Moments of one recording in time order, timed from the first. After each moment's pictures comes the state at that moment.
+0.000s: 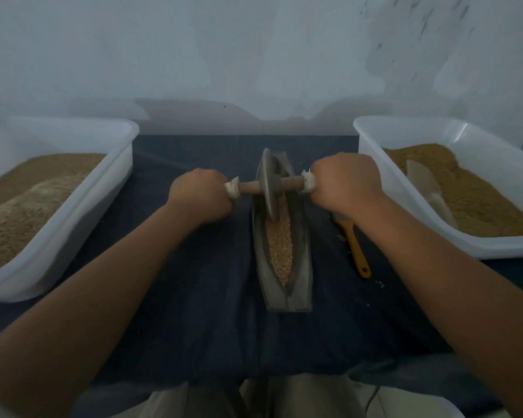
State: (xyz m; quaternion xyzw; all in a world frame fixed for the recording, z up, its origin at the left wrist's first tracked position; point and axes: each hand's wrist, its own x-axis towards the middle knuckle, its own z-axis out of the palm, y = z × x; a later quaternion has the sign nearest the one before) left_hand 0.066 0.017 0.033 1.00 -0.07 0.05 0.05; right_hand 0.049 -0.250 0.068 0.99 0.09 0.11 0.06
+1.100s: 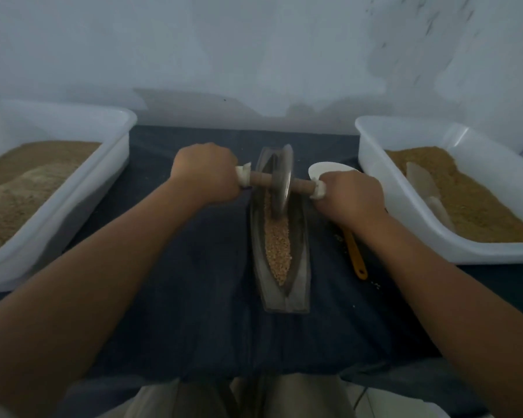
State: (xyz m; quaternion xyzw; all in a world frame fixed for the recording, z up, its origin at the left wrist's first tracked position) left_hand 0.067 0.003 0.063 0.99 -0.11 0.11 -0.04; right_hand 0.053 -0.272 0.027 0.98 0.09 0.20 0.01
